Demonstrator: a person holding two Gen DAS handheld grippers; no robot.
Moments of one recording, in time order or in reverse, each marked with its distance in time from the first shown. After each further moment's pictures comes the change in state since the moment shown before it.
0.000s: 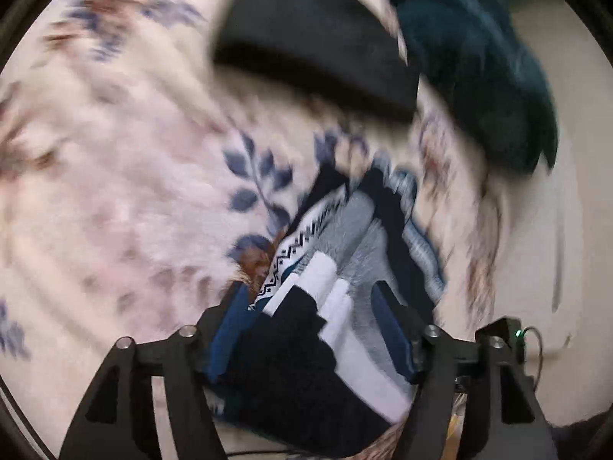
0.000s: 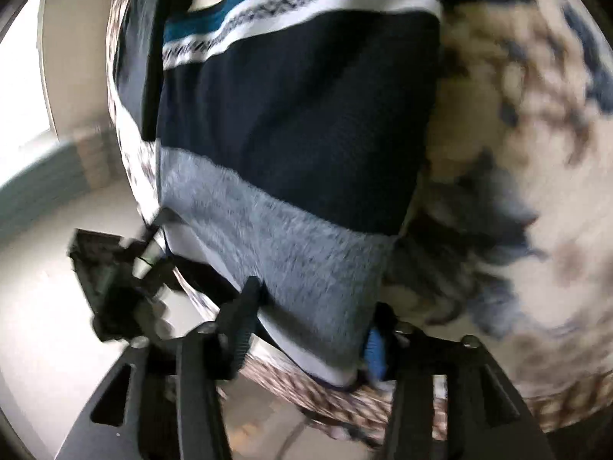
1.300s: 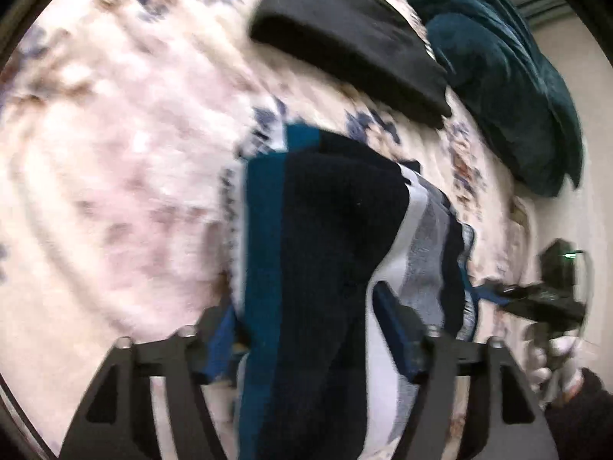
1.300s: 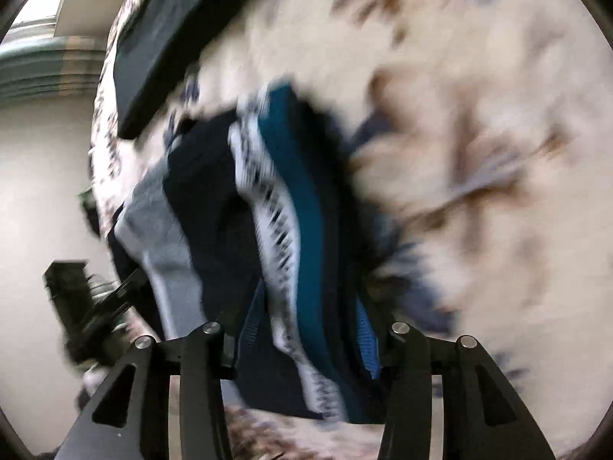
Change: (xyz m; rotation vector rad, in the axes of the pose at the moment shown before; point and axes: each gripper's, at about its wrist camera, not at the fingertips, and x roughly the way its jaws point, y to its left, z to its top) left arm 0.031 -0.001 -0.026 -0.023 -0.072 0.170; right arm -0.041 0.048 0.122 -0.341 -0.089 -0.264
